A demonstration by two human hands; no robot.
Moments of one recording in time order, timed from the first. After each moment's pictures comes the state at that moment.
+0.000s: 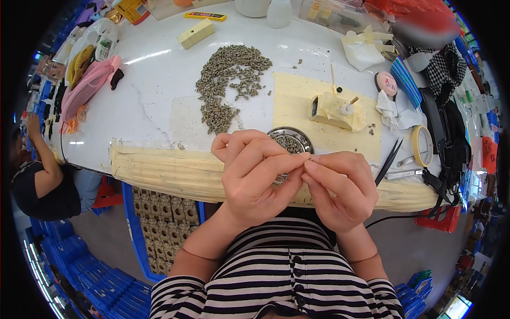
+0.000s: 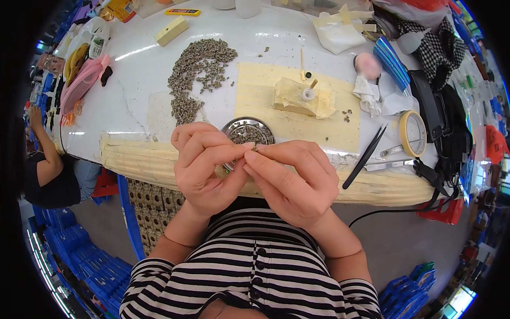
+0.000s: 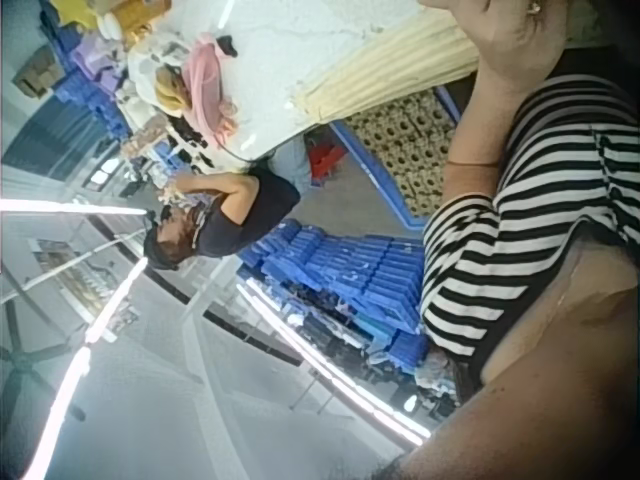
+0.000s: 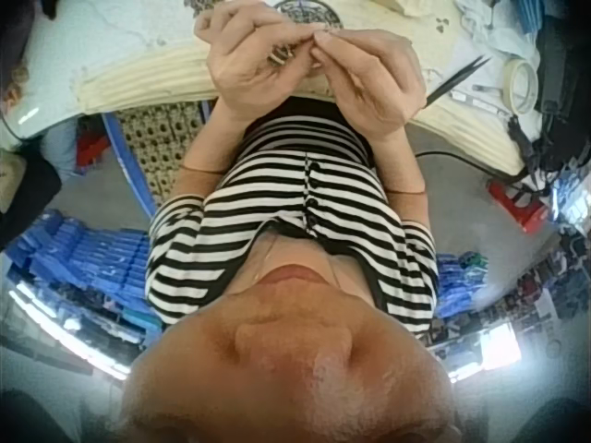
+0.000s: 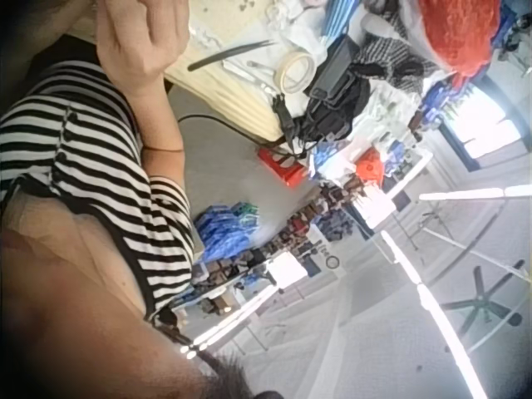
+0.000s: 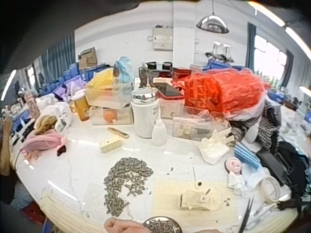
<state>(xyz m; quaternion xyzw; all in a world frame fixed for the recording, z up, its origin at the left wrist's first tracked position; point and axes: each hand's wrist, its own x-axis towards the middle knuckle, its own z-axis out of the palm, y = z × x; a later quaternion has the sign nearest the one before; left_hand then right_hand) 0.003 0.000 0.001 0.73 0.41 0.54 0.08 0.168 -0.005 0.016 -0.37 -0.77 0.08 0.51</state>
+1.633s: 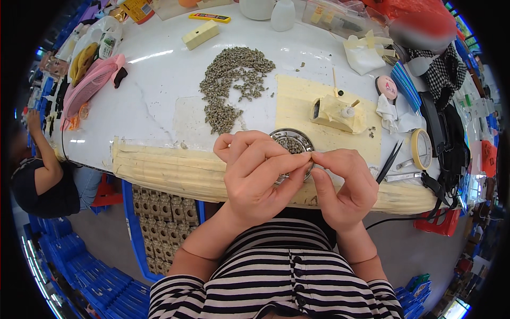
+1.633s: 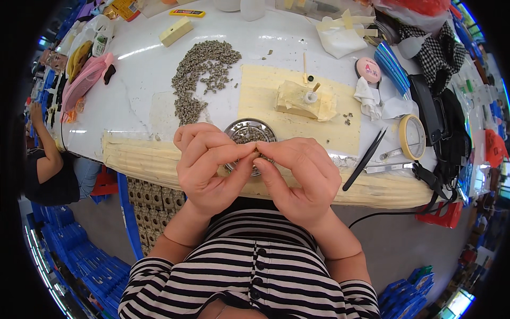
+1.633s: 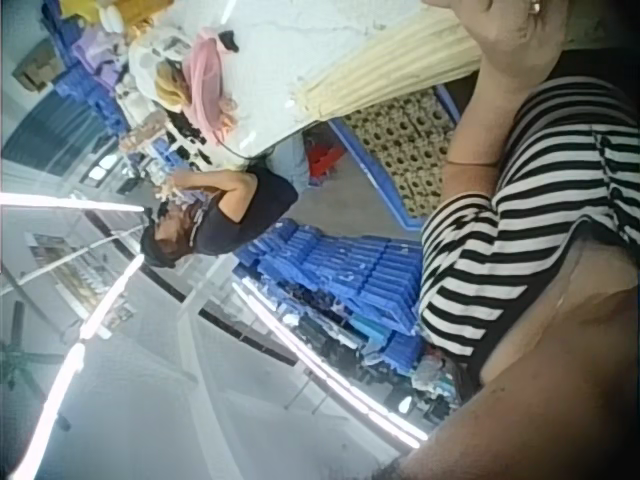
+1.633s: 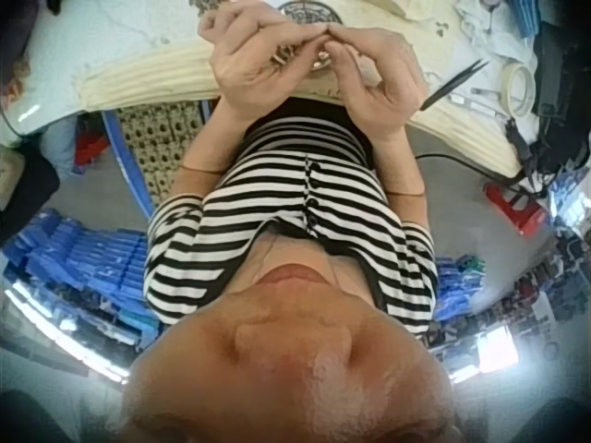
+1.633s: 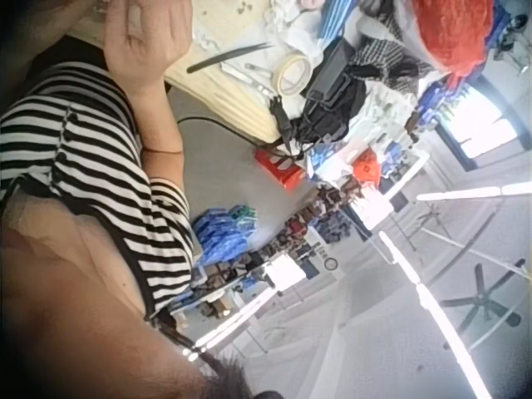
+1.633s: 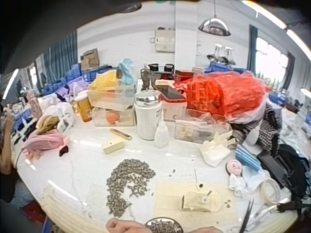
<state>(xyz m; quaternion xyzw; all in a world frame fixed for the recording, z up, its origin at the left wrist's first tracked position) 0.004 0.000 -0.001 0.72 0.42 0.55 0.06 0.169 -0.005 0.012 -0.40 -0.74 0.16 0.52</state>
